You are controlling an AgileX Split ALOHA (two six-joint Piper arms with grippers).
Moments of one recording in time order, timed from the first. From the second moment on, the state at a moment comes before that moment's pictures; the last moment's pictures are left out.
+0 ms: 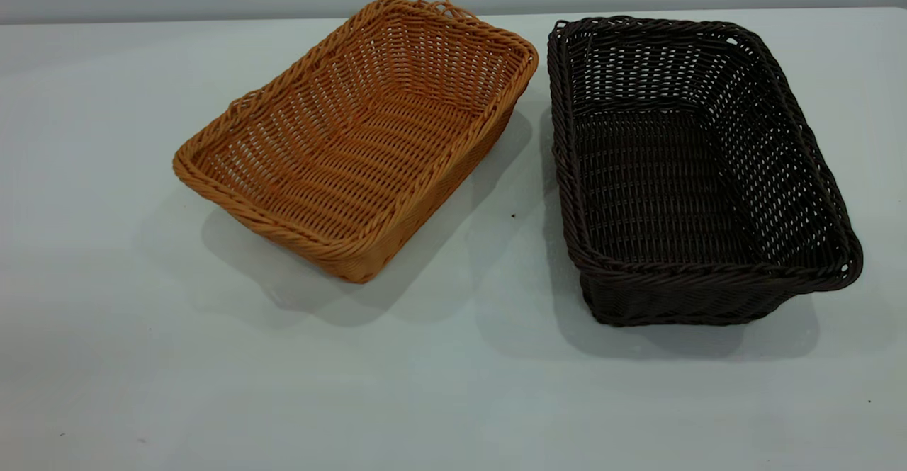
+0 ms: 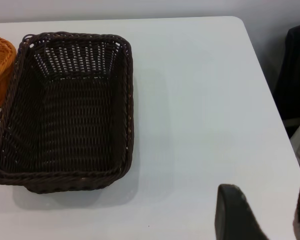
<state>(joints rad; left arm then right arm) -0.02 -0.02 -0.49 0.01 1.11 0.00 0.03 -0.02 -0.47 -0.05 1.12 0.02</state>
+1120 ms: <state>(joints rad) -0.02 0.19 -0.55 0.05 0.98 -0.08 0.03 -0.02 -0.47 -0.05 1.12 0.02</state>
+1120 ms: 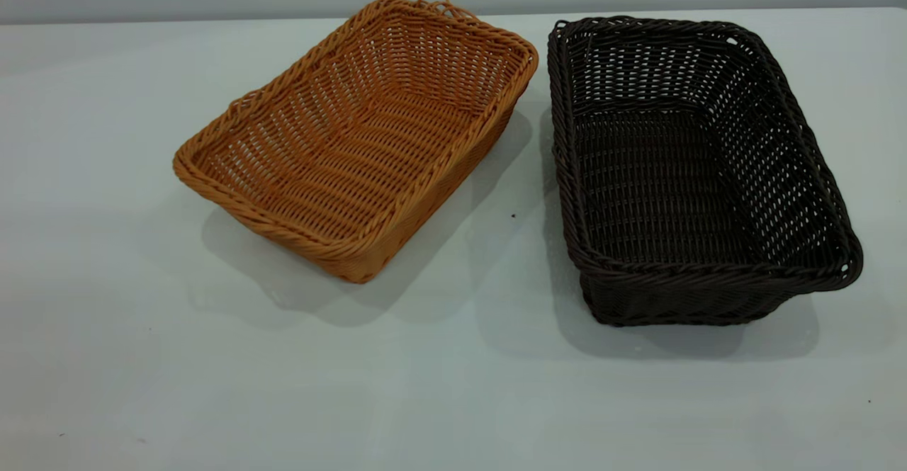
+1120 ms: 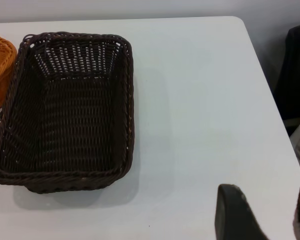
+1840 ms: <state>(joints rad) -0.05 1.25 -0.89 0.05 0.46 -0.05 0.03 -0.01 -0.47 0.05 1.12 0.02</state>
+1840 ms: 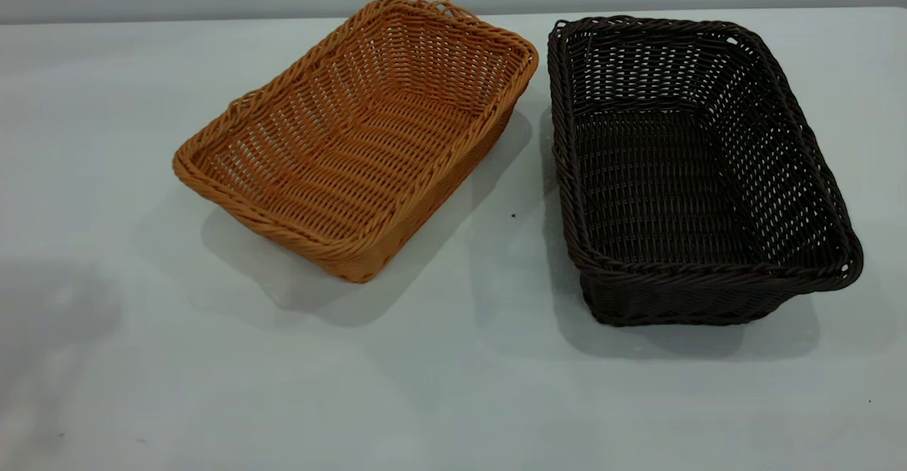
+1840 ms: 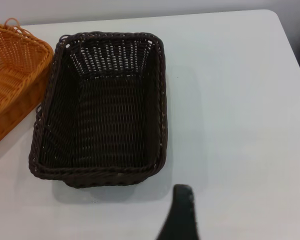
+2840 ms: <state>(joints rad) -0.27 2.25 -1.52 0.06 0.34 0.10 0.03 0.49 -0.55 0.15 1.02 0.08</state>
